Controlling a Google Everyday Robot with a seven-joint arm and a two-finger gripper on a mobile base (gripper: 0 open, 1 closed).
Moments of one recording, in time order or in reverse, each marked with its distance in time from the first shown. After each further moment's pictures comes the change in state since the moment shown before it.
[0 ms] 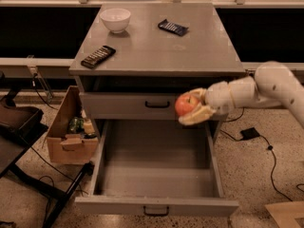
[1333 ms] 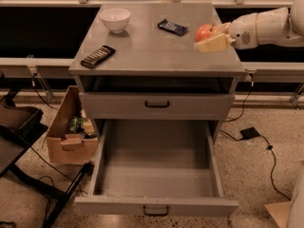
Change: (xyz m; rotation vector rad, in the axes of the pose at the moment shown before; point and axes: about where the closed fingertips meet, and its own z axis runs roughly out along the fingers) arm -0.129 -0.141 -0.118 0.365 -0.032 0.189
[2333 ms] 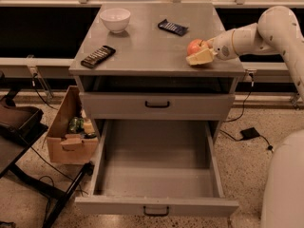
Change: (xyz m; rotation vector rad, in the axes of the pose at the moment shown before) arm 0.065 -0.049 0.058 0.119 0.157 0.007
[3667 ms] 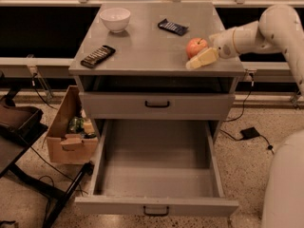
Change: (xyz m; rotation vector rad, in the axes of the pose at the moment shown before) arm -0.005 0.001 -0.004 0.004 0.001 -0.017
